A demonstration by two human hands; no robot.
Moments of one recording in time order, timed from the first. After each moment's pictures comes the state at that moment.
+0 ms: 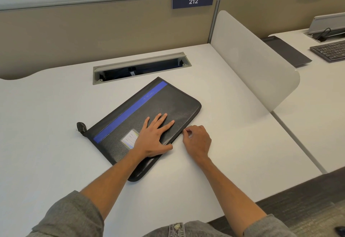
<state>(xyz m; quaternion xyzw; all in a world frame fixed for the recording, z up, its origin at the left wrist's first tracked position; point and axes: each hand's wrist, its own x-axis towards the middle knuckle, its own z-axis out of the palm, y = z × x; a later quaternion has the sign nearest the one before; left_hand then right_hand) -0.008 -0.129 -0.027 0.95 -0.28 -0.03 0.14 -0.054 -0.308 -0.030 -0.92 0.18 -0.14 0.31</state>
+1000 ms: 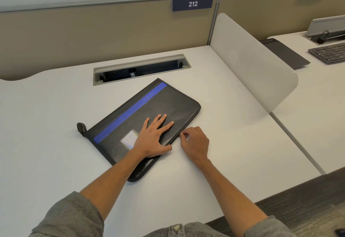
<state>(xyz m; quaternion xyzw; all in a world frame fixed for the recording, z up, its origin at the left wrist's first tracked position) -0.009 -0.129 -0.028 0.95 -0.28 -0.03 0.15 -0.060 -0.308 -0.034 -0.94 0.10 -0.18 0.28</state>
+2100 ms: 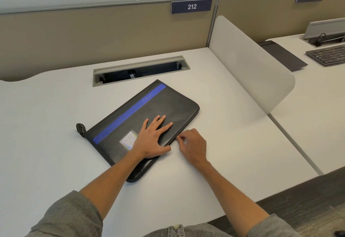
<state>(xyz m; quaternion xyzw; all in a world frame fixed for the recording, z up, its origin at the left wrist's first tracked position) -0.011 -0.128 -0.027 0.95 -0.28 -0.03 0.16 -0.064 -0.311 -0.041 -0.94 0.03 -0.19 0.28</state>
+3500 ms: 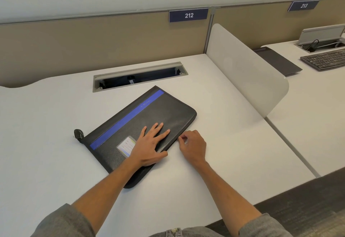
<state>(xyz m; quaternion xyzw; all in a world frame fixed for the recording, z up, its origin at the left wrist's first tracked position) -0.022 -0.124 -0.023 0.94 -0.28 -0.06 0.16 -0.055 -0.316 -0.036 -0.94 0.10 -0.14 0.30</state>
